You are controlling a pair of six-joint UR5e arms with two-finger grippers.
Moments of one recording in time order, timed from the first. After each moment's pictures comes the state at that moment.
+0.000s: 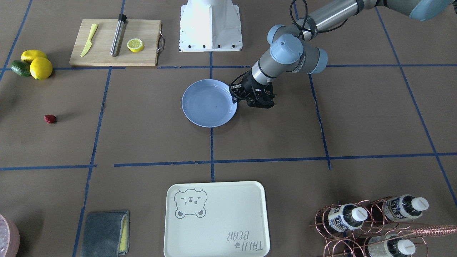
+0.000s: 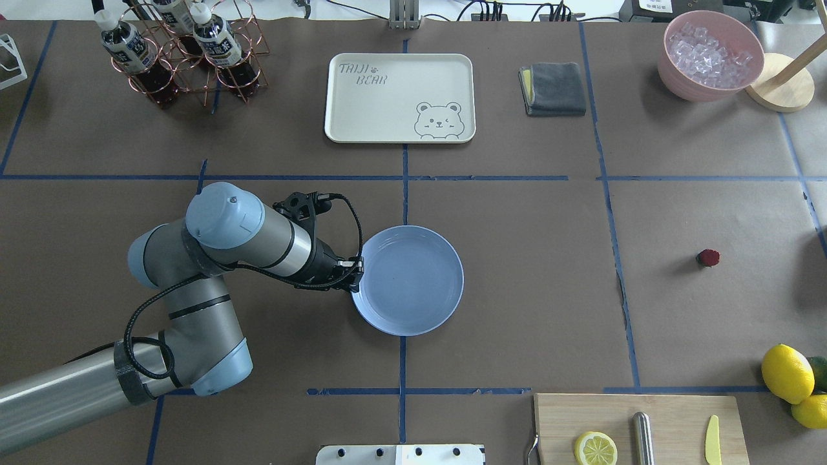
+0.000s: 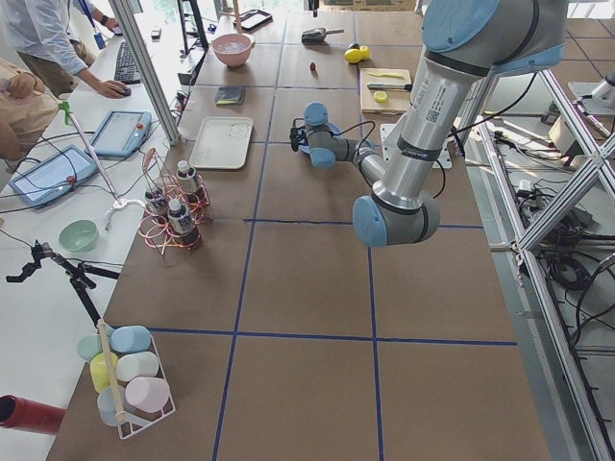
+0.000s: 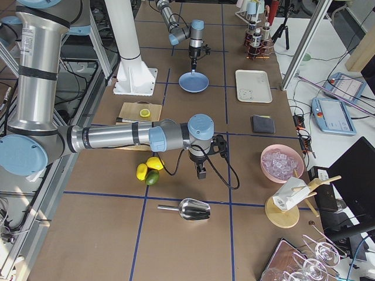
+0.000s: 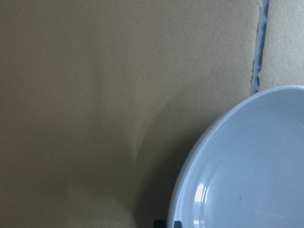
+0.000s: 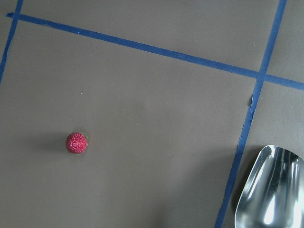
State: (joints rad) left arm -0.50 -2.09 -1.54 -2.24 -2.06 -1.46; right arm 1.43 -1.74 1.86 -1.51 2.42 -0.03
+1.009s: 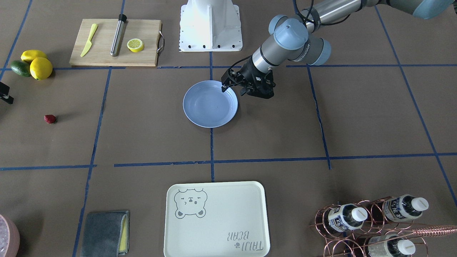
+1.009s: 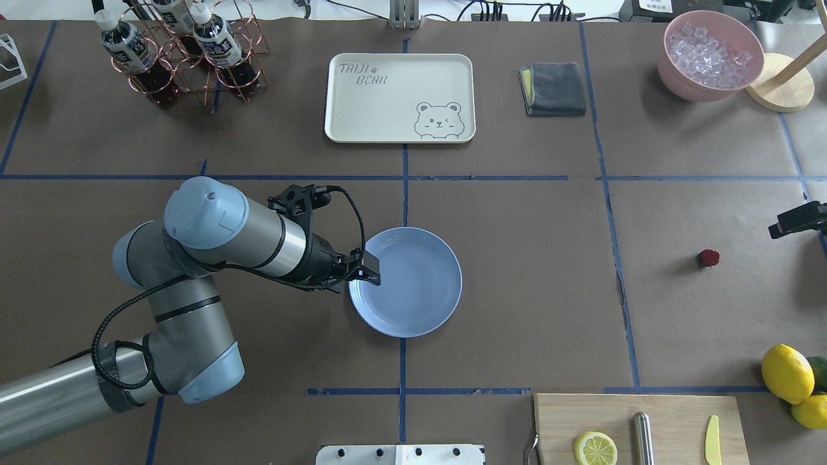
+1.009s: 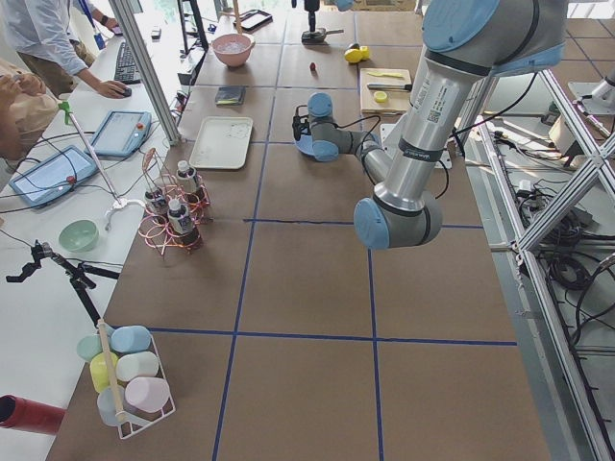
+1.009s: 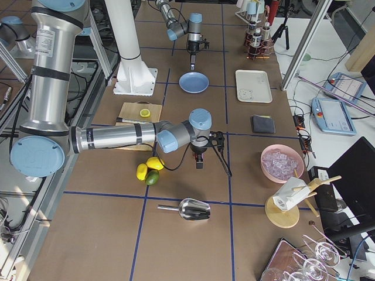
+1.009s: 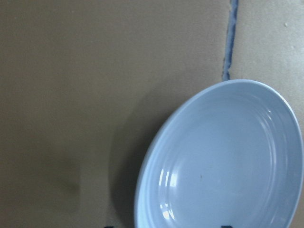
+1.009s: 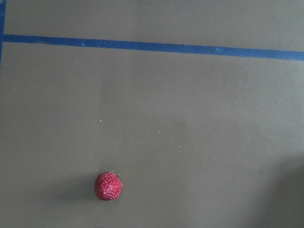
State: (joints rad) left arm -0.50 -2.07 -1.65 -2.24 -2.06 -1.47; right arm 1.11 -1.74 1.80 -1.13 2.27 0.61
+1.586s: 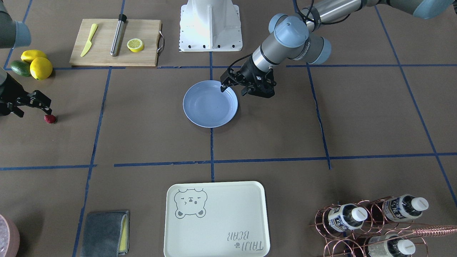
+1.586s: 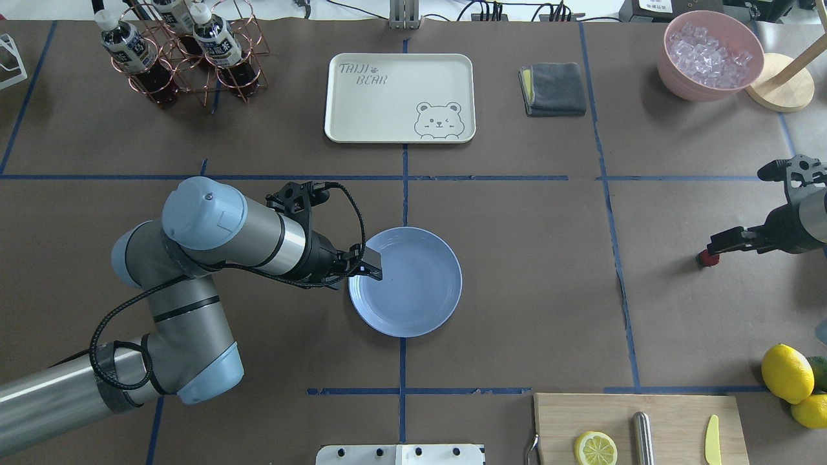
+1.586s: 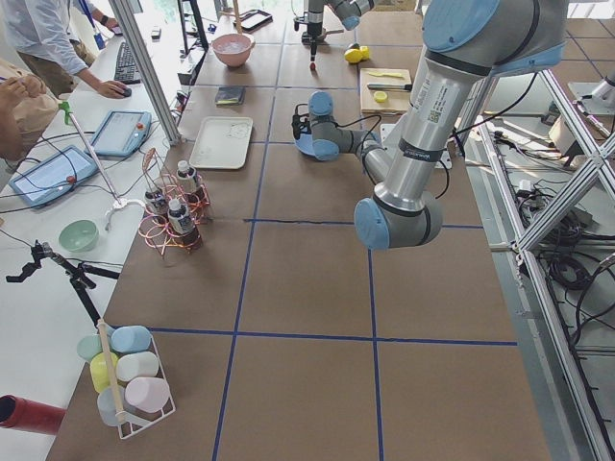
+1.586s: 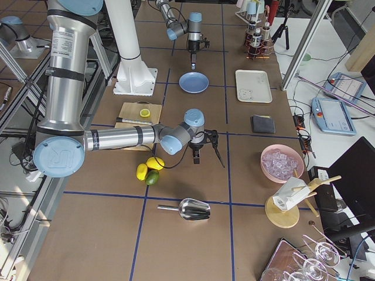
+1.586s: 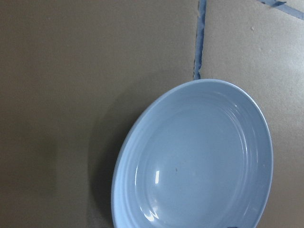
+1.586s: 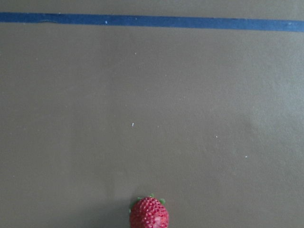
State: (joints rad) left arm -0.50 -2.07 -1.66 -2.24 -2.04 -1.49; right arm 0.93 -1.71 1.73 -0.97 2.13 0.81
